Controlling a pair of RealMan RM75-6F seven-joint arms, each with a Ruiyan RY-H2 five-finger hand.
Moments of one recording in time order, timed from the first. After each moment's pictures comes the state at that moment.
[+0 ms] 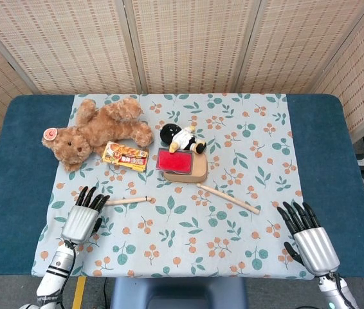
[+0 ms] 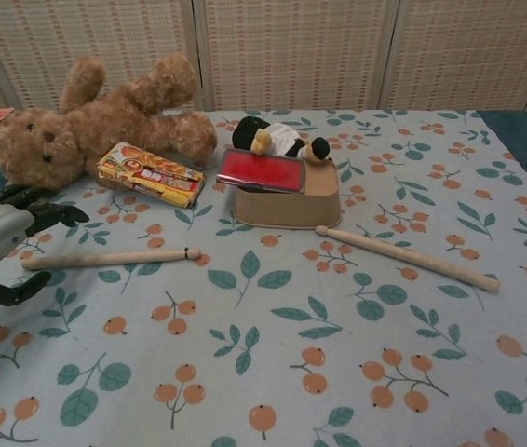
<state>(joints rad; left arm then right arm) -0.29 -1.63 -0.14 -1.37 1.51 1.18 0.52 0.04 -1.25 -0.02 -1.67 -1.72 1.43 -0.36</state>
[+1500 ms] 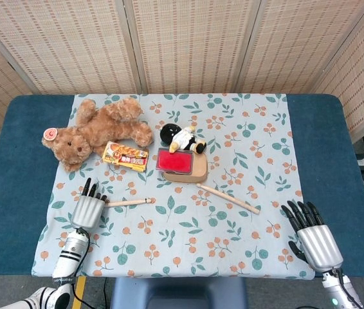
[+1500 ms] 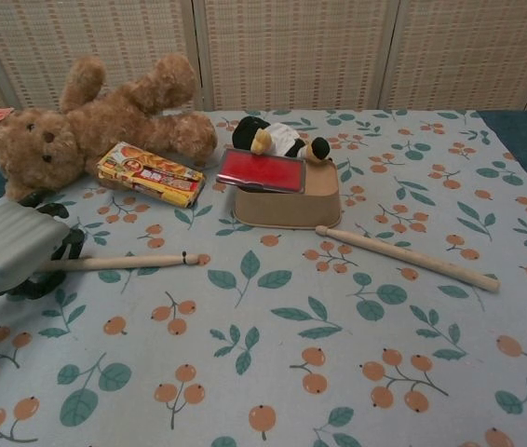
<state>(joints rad) -0.42 -1.80 -0.11 -1.08 1.36 1.17 0.69 0.06 -1.21 -0.04 -1.69 -1.65 1.40 -0.37</state>
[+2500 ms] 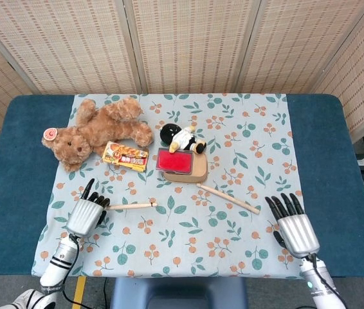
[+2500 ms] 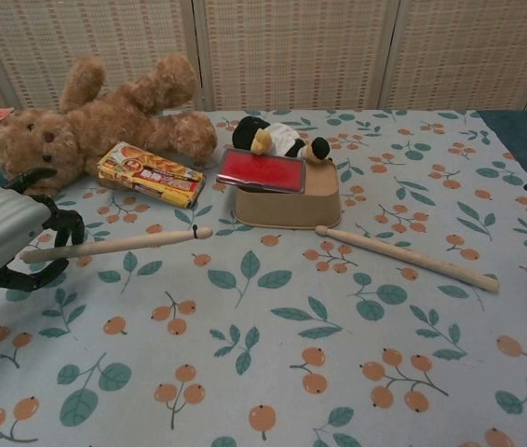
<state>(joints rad) -0.41 -1.72 -0.01 -1.07 1.57 1.35 0.34 0.15 -1.35 0.05 -1.71 -1.49 1.29 -0.60</state>
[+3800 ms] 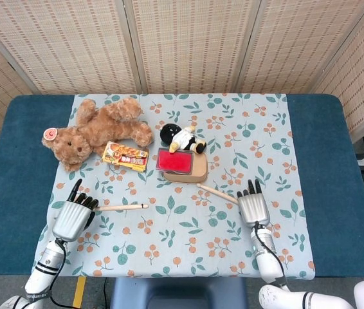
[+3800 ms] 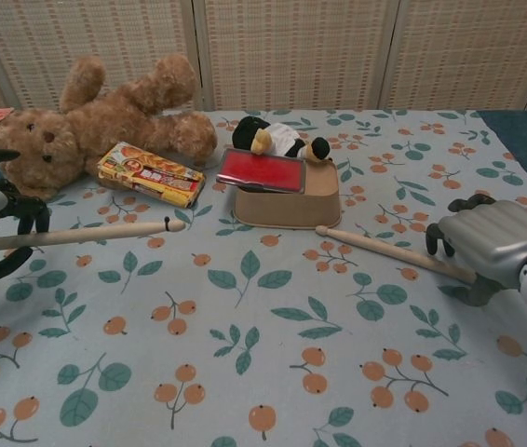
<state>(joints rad) -0.36 -1.63 0.00 -1.14 1.61 1.41 0.37 0.47 -1.75 0.16 -1.49 -0.93 1.22 -1.11</state>
